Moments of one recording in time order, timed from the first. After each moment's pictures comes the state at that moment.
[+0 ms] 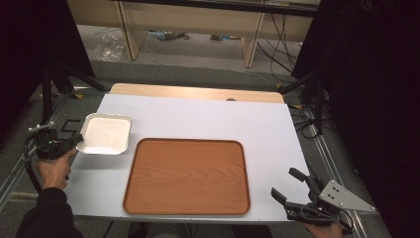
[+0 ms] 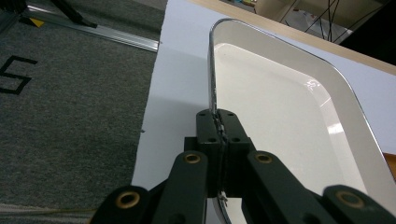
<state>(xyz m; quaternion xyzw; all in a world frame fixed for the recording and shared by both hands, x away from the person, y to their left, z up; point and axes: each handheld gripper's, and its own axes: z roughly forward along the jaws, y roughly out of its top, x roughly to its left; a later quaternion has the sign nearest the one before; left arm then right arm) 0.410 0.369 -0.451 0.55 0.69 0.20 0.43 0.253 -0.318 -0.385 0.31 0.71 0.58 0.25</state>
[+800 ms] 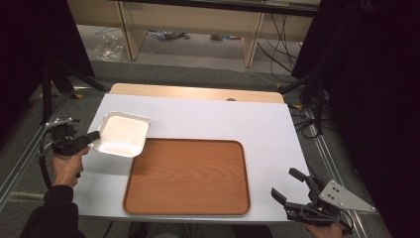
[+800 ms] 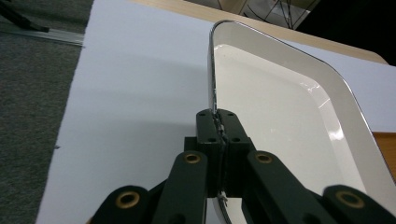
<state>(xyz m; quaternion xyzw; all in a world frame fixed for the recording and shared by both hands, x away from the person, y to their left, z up) 0.416 0.328 -0.434 0.61 0.62 0.17 0.46 0.254 -0.319 -0.385 0.31 0.71 0.58 0.25</state>
